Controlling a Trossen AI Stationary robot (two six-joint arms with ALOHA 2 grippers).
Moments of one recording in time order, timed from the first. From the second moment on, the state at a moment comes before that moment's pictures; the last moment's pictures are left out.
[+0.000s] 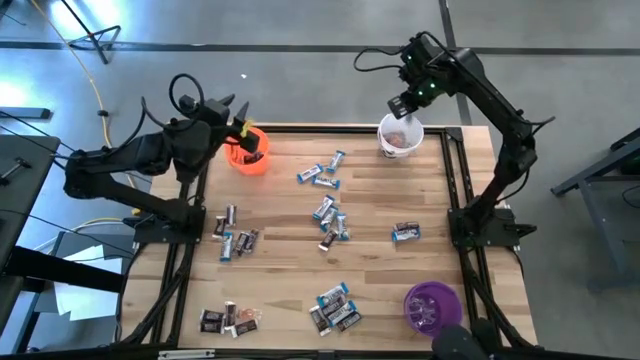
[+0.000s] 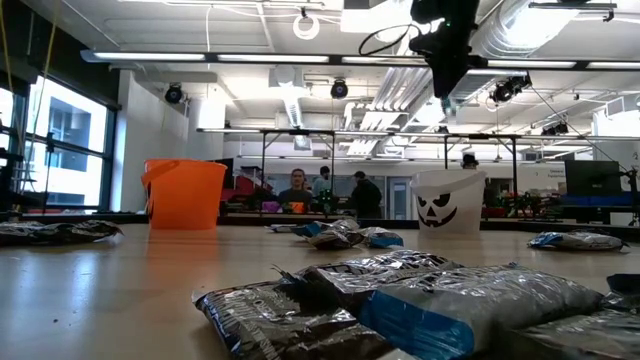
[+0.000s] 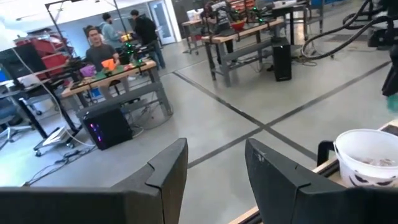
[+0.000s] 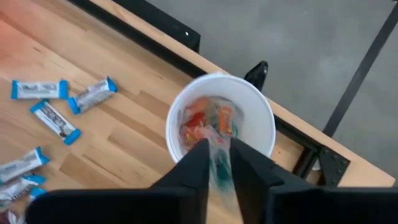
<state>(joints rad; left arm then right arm) -0.01 1.09 1.37 -0.54 -1.17 -0.01 -0.84 1.67 1.95 -1.43 0.09 0.14</state>
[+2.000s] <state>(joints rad) -0.88 1.63 1.37 -1.07 -0.05 -0.74 0.41 1.56 1.95 -1.52 0.24 1.09</state>
